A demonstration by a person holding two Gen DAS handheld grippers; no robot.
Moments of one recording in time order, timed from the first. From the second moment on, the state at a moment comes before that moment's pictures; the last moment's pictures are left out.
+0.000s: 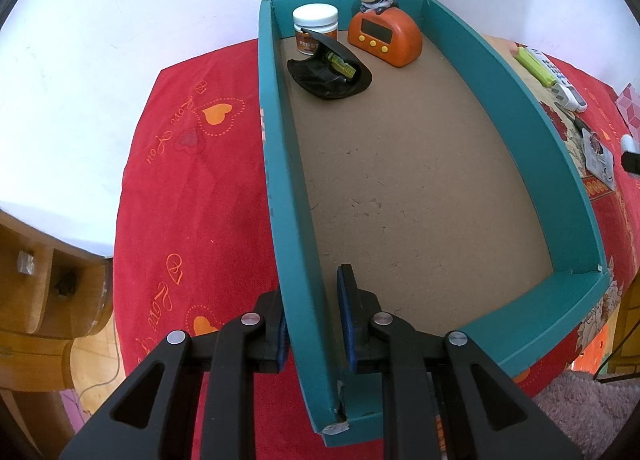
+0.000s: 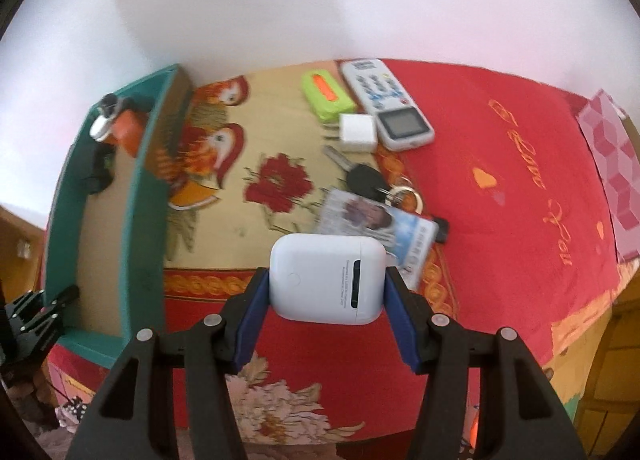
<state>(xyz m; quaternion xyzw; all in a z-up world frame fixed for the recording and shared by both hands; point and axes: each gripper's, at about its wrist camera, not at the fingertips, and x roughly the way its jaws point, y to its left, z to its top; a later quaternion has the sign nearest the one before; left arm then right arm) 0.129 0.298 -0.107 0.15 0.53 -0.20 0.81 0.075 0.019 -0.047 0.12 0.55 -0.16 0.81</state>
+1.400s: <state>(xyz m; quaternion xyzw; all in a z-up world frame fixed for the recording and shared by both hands) 0.129 0.300 -0.106 0.15 0.53 -0.20 0.81 0.255 0.225 -0.086 0.03 0.60 0.15 0.79</state>
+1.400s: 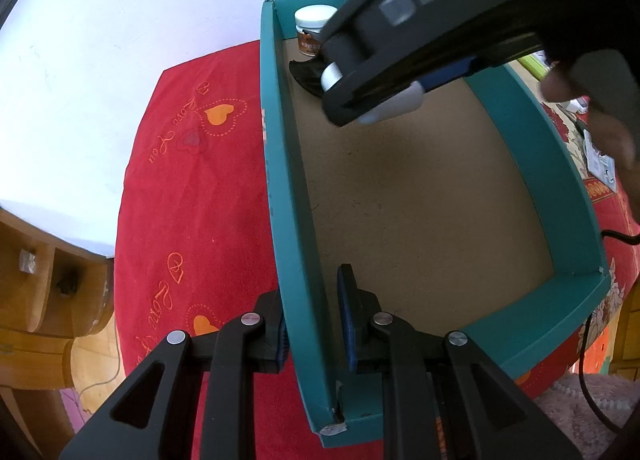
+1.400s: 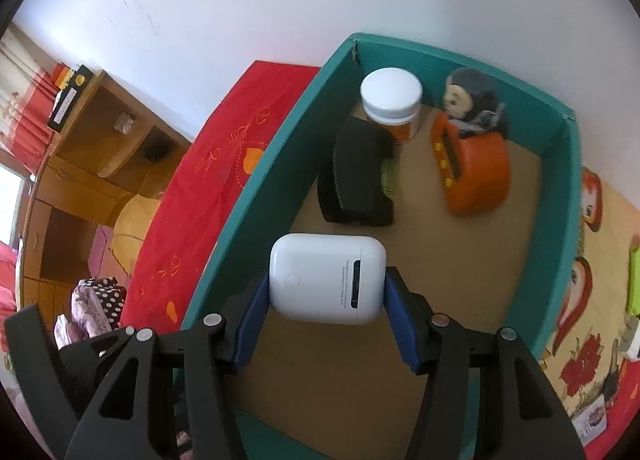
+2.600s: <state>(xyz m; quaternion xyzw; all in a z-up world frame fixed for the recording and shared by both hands) 0.130 0.300 -0.106 0.15 0.53 -0.20 0.81 0.264 0.256 -0.111 -0.02 0.60 0.14 0.79</state>
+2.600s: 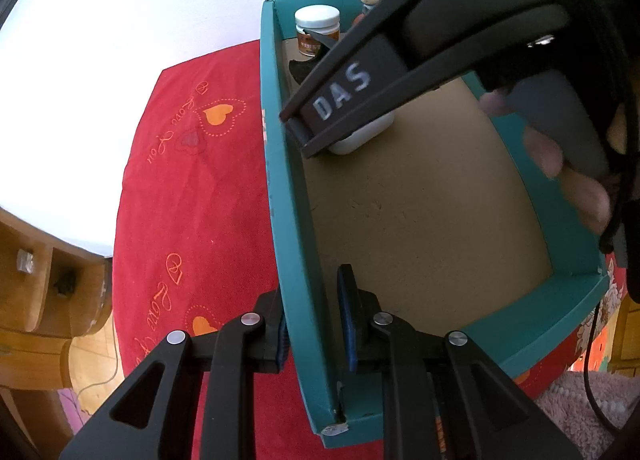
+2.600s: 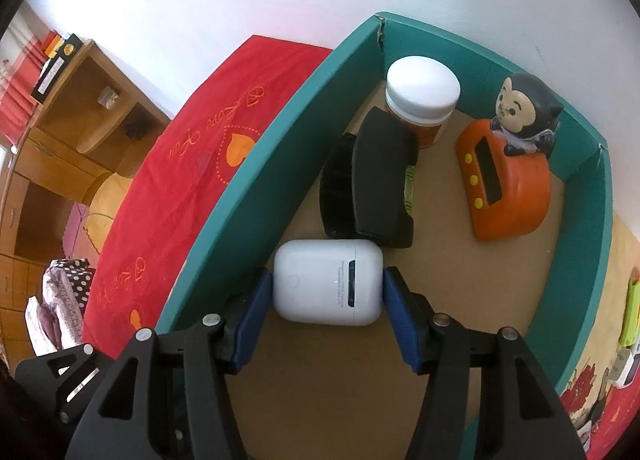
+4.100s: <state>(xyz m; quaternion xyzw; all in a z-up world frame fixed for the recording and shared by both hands) 0.133 0.304 -0.107 0.16 0.53 -0.23 0.80 0.058 0.041 -0.045 0.13 0.53 -0.11 0.83</state>
